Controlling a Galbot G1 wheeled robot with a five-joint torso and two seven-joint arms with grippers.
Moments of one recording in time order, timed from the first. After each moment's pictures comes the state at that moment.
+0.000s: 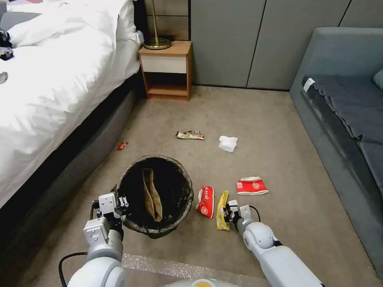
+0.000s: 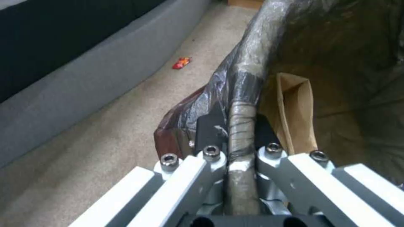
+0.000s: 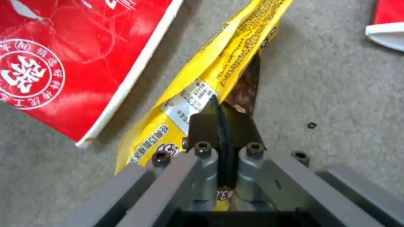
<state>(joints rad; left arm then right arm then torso) 1.74 -1.52 -0.52 -2.34 -0.15 0.43 -0.32 -1.07 1.28 0.08 1.23 0.33 -0.33 0.00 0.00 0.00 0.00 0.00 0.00</state>
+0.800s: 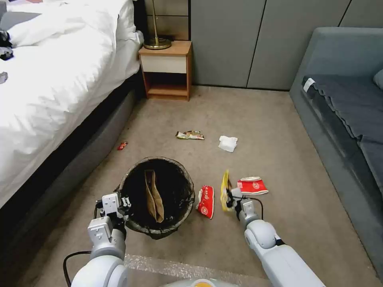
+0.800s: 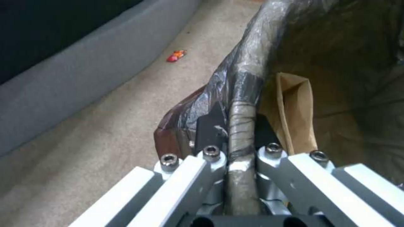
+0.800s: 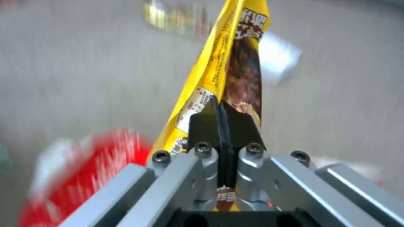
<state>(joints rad) 1.72 -1.52 -0.51 -2.29 -0.16 0.43 -0.32 -1.17 1.27 0.18 1.53 0.15 -0.03 0.08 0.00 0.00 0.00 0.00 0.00</state>
